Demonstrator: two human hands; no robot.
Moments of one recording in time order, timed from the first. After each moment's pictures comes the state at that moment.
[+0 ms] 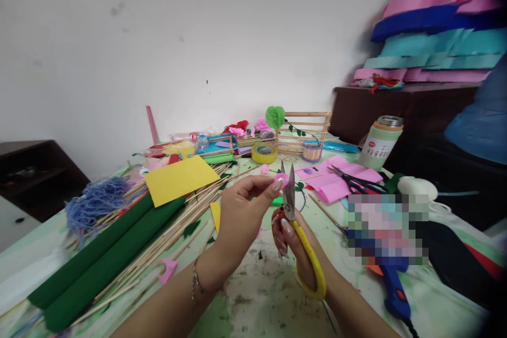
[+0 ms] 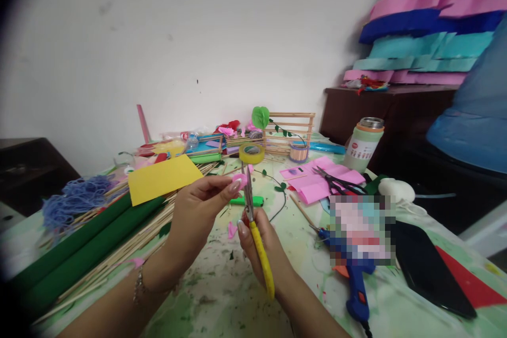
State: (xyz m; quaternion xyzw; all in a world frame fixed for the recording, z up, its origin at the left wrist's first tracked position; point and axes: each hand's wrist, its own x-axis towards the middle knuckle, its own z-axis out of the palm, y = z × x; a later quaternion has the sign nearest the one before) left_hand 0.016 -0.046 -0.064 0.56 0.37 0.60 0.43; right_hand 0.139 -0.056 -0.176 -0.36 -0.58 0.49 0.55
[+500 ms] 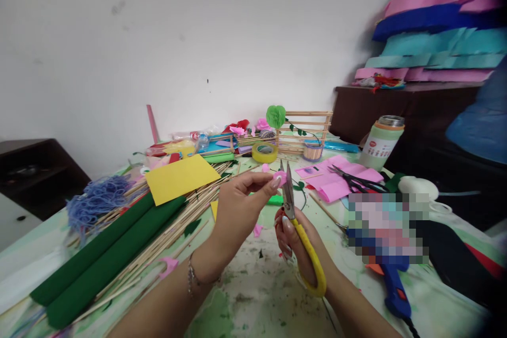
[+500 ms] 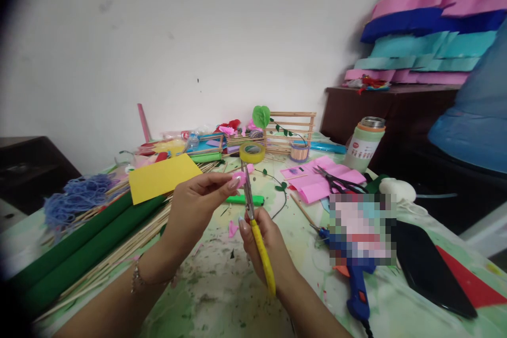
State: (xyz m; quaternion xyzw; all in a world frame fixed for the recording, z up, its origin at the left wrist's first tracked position) left_hand 0.008 -0.044 -0.057 0.58 0.37 0.58 0.42; right_hand 0.139 -0.076 -0.150 -0.38 -0.56 0.49 0.54
